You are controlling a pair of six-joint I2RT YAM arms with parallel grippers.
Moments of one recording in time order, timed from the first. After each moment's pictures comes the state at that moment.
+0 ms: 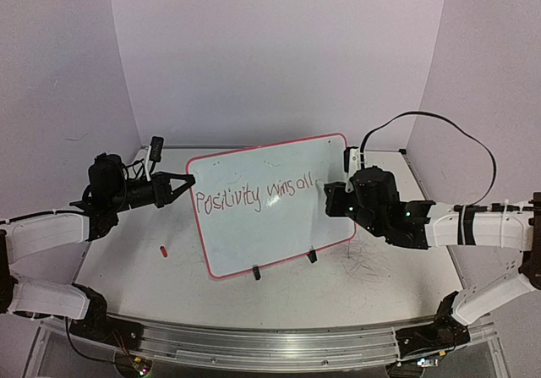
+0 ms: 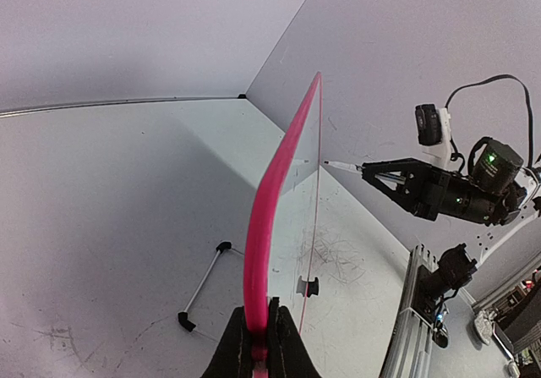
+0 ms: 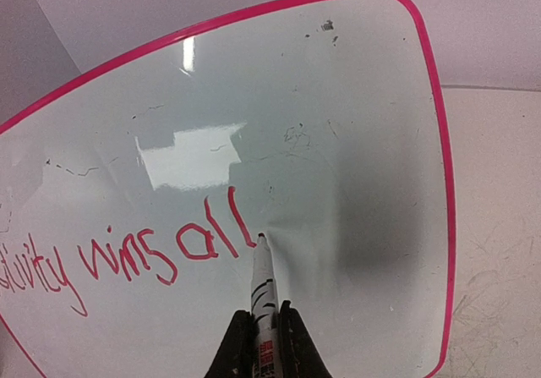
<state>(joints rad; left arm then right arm) -0.37 1.13 0.55 0.45 0.68 -0.42 0.89 1.35 0.80 0.15 0.47 0.49</state>
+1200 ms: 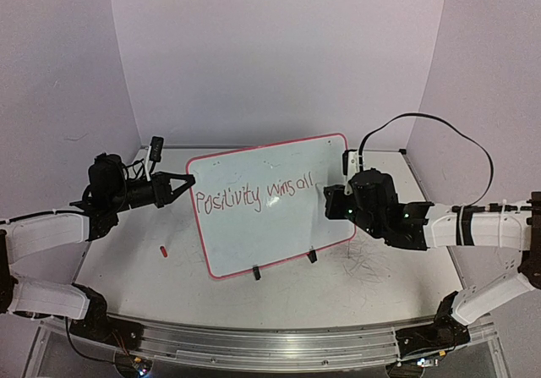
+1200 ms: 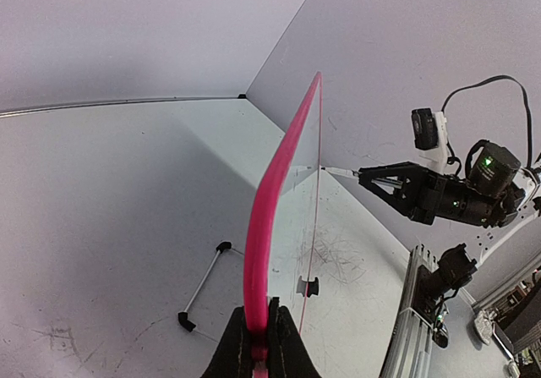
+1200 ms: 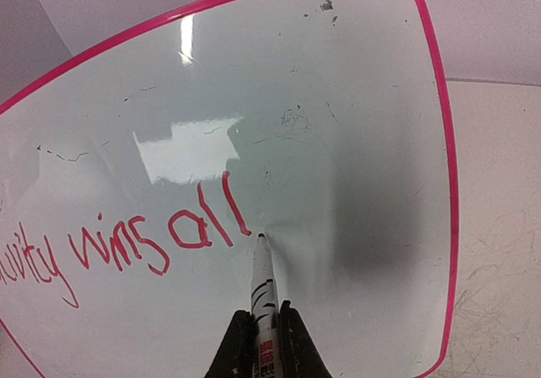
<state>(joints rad) -0.37 1.13 0.55 0.45 0.68 -0.42 0.89 1.36 0.79 0.15 0.47 0.50</state>
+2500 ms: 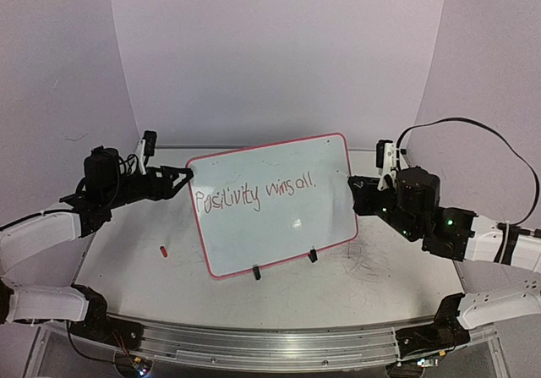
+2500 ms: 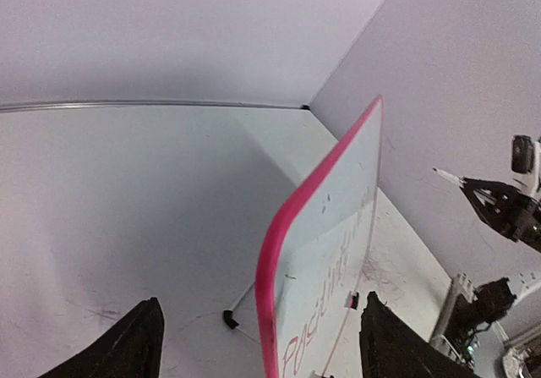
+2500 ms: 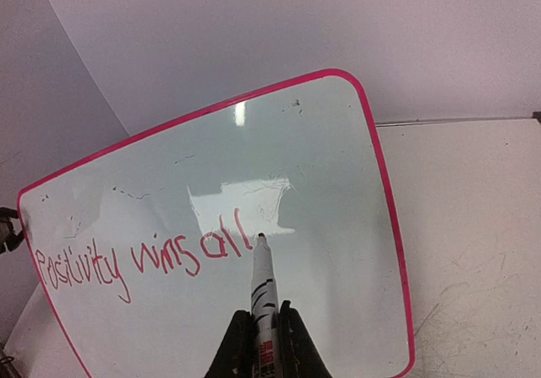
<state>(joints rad) -0.37 1.05 0.62 0.22 0.48 -0.40 0.89 1.04 0.70 0.07 0.46 0.45</state>
